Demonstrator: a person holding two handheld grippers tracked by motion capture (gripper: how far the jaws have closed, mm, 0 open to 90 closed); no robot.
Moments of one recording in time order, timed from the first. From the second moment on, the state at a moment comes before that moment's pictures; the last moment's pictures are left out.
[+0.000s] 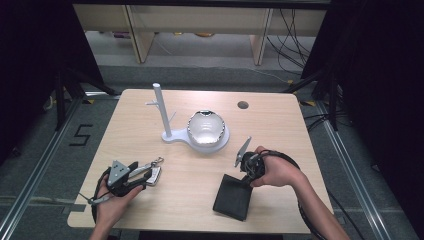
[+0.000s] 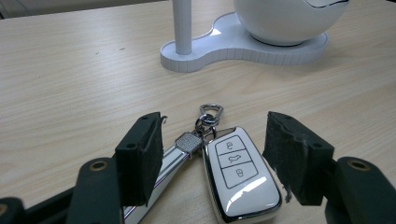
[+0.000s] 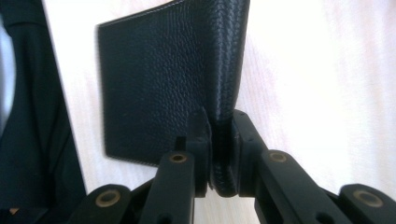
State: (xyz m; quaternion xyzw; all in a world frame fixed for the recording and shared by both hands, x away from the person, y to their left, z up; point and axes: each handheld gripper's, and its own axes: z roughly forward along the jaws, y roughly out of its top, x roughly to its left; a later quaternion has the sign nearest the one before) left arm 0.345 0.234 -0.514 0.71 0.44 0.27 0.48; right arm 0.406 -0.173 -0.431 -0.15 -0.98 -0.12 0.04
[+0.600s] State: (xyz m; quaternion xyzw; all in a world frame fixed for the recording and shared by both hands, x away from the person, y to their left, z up) left arm 0.344 0.234 -0.515 0.71 0.44 0.28 0.48; right arm 0.399 -0.188 -0.373 -0.14 -0.96 -0.18 -0.13
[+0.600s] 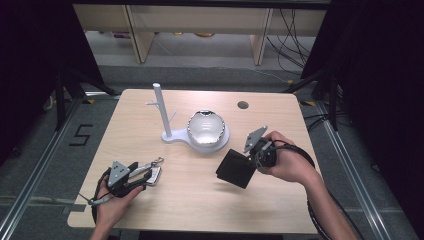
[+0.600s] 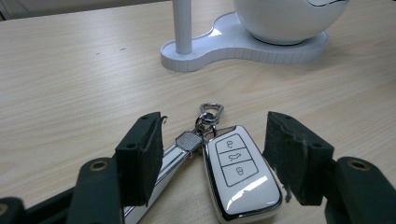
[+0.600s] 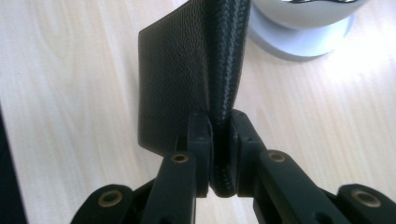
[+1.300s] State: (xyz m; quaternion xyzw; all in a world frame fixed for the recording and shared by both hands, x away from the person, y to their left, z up) left arm 0.343 0.234 -0.517 0.71 0.44 0.28 0.48; right arm 0.405 -0.189 -0.363 -0.11 -0.95 -0.18 -0.24
